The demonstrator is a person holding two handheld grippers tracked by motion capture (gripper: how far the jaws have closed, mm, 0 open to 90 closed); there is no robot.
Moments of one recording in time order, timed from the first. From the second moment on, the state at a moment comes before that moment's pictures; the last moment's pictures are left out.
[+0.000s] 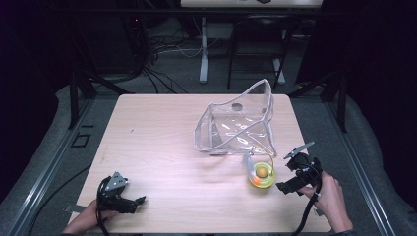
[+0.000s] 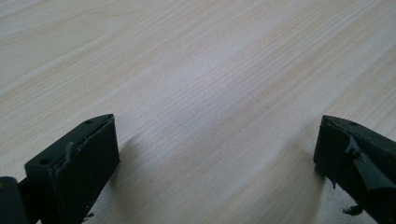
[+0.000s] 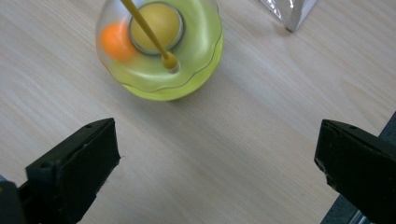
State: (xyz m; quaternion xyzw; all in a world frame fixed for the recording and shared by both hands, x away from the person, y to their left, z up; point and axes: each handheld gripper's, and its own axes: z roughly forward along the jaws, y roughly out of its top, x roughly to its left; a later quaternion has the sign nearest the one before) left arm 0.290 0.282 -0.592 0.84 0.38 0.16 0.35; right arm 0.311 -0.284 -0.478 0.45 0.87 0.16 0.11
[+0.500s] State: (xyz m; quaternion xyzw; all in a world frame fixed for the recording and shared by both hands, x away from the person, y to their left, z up) left arm 0.290 0.282 -0.592 0.84 0.38 0.16 0.35; right arm 0.316 -0.263 -0.464 0.42 0.88 0.18 0.11
